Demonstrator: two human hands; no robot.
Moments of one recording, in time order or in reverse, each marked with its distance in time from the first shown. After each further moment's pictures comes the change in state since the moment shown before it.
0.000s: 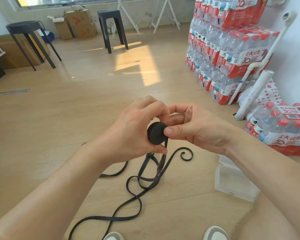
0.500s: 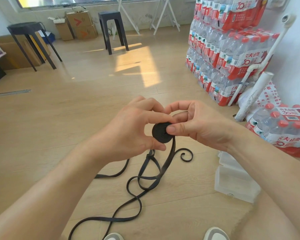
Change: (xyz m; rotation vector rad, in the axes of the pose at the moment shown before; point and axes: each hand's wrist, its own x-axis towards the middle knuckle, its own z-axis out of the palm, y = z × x) left_hand 0.000 0.003 -0.010 0.031 -0.067 0.003; right_hand 0.001 -0.004 -0.004 -0.067 0.084 0.007
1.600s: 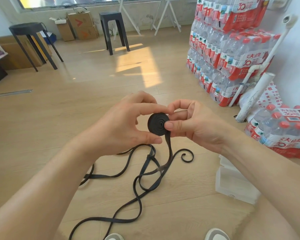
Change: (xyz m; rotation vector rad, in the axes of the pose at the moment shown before) left_hand -0.003 -0.006 -0.013 -0.147 -0.010 -0.109; right_hand 0.005 0.002 0.011 0.091 0.082 -0.044
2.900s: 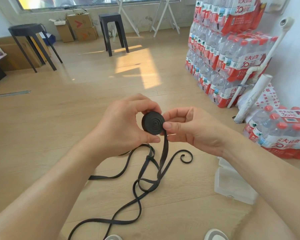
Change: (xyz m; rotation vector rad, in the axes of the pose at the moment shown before) left_hand 0.000 0.001 0.006 0.027 0.194 -0.016; right_hand -0.004 0.004 -0.003 -0.005 -0.026 0.083
